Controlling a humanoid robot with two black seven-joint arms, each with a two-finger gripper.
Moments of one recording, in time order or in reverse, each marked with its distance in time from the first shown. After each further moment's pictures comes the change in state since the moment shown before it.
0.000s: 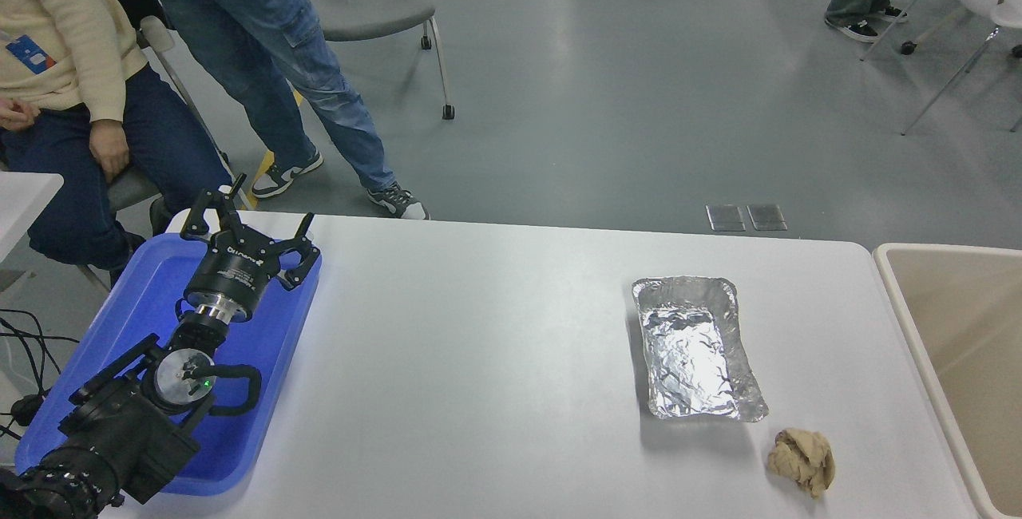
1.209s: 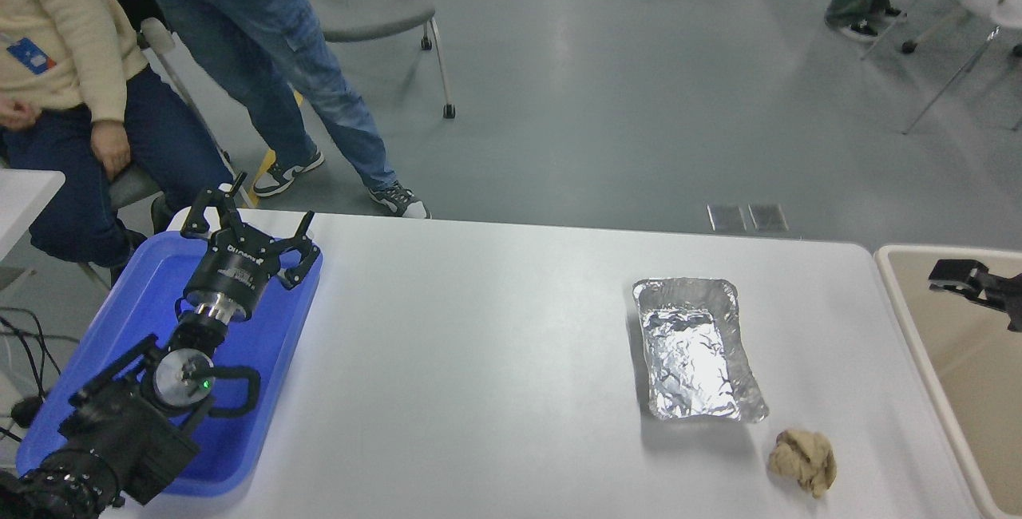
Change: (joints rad) left arm 0.000 0.000 0.001 0.000 0.001 0.000 0.000; right arm 0.922 -0.085 -0.764 0.944 -0.006 0.254 0.002
